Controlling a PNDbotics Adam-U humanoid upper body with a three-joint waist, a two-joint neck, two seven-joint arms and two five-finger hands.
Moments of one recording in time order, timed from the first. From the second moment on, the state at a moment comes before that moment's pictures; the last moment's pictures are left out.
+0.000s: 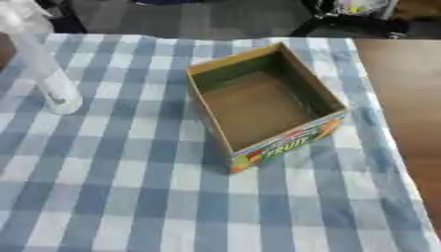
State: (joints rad) left arm -0.28 0.77 0.24 -1.32 0.05 -0.21 -0.30; right arm 0.02 -0.36 -0.33 -1.91 -0.32 -0.05 0.07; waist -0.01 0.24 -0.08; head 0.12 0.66
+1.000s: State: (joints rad) left arm -0.46 0.76 0.16 -1.21 0.00 -0.20 -0.36; right arm 0.02 -0.36 -0.32 -1.90 -0.33 -0.04 0.08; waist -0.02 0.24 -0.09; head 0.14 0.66
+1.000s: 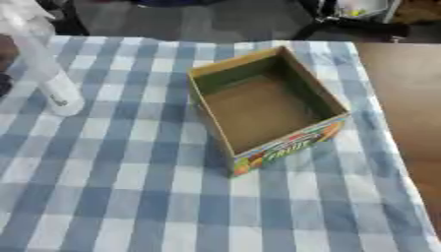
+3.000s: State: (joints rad) left arm -0.62 0.69 0.11 -1.13 -0.10 -0.21 -0.38; right arm 0.01 -0.35 -0.31 -1.90 -0.33 -0.03 0.10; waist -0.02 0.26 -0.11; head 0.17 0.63
